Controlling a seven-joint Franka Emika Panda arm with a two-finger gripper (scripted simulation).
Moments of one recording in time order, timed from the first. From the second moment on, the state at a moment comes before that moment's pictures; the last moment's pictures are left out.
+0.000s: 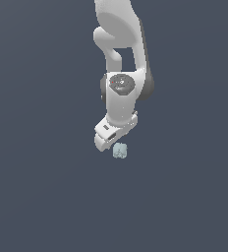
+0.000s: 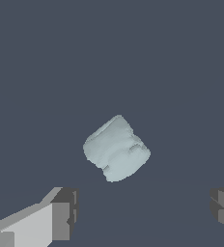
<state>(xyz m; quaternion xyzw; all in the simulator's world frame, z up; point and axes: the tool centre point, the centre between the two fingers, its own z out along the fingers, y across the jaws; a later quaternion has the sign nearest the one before) 0.004 0.013 0.130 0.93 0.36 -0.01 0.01</state>
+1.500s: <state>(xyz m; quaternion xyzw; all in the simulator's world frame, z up) 0.004 0.030 0.092 0.77 0.64 0.00 0.00</state>
